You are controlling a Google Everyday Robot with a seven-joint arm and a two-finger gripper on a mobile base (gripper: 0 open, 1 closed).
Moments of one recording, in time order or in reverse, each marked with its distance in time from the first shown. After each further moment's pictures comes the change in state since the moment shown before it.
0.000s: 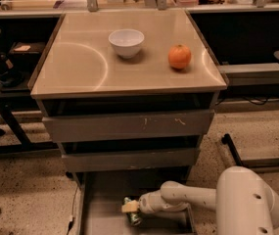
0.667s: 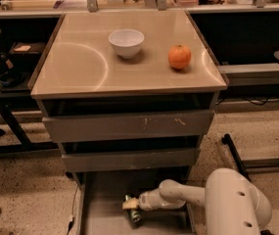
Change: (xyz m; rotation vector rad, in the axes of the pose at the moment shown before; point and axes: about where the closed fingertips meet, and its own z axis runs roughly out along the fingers) arm -0.015 -0.032 0.025 0.016 -0.008 0.061
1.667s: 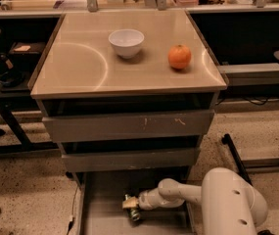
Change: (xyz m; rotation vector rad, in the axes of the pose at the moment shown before) arm -0.007 -0.006 0.006 0.006 0.005 0.011
